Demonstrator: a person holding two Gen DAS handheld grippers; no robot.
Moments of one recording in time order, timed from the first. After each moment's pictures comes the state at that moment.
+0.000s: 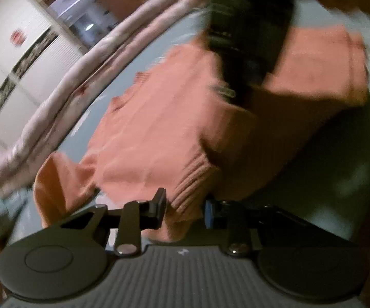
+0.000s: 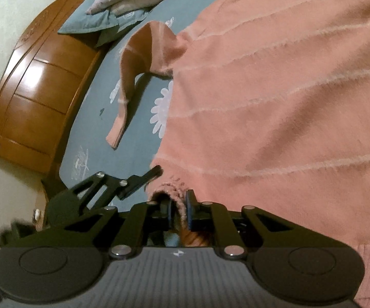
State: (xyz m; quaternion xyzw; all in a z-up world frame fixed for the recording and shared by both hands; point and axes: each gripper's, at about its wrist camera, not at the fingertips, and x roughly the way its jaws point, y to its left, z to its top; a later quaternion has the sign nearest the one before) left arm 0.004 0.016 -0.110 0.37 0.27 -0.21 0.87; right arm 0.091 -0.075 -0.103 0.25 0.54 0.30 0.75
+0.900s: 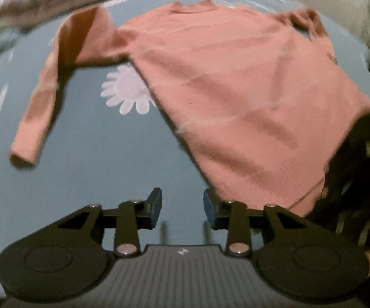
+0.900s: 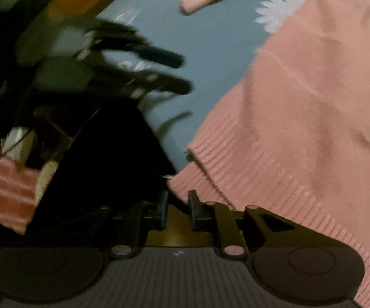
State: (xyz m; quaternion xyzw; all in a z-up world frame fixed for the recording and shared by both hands) left arm 0.019 0.141 -0.098 0.06 0.50 -0.17 0.85; right arm 0.020 0.046 -0.129 -0.06 0.57 0.48 0.66
